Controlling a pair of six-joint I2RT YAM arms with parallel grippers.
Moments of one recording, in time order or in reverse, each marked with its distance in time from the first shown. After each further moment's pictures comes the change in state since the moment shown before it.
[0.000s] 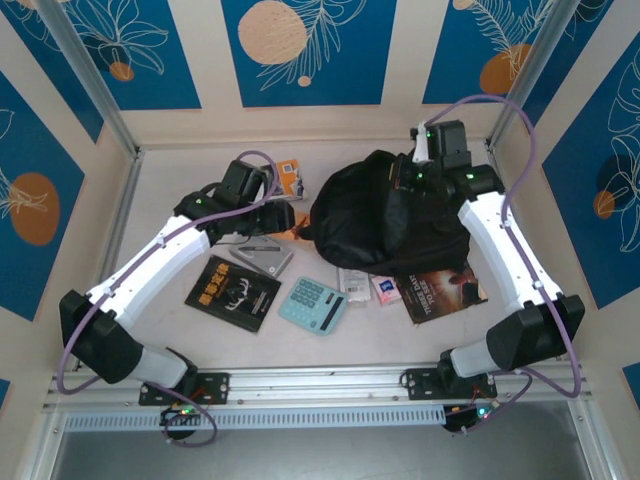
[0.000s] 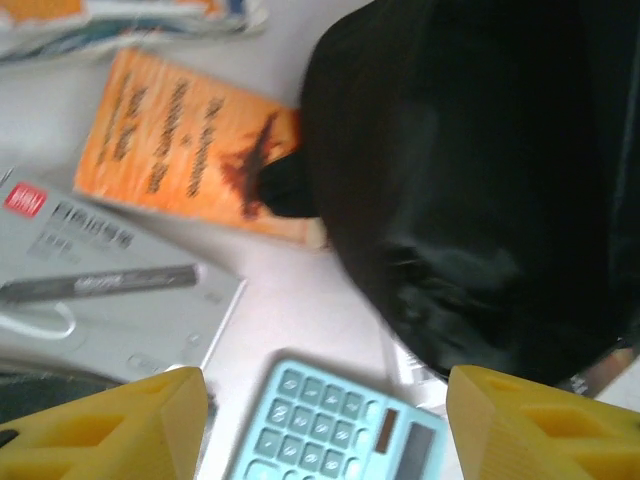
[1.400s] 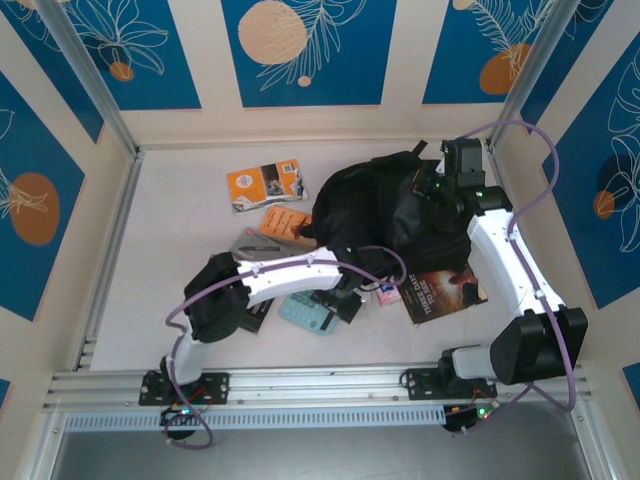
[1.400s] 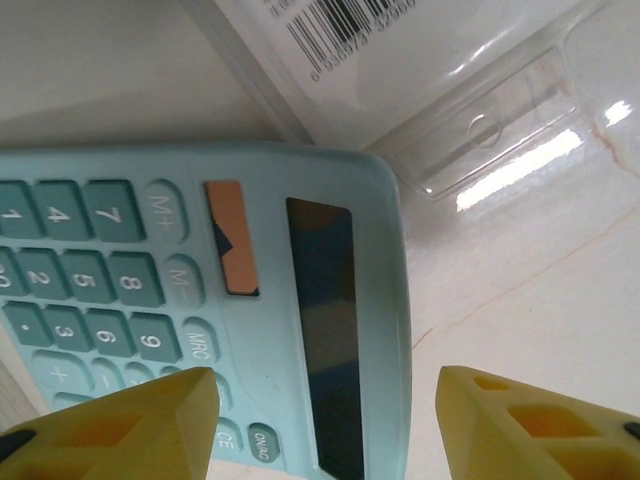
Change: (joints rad) left arm -0.585 0.631 0.327 -0.368 -0.160 0.045; right arm -0.116 -0.091 -0.200 0.171 0.097 0.159
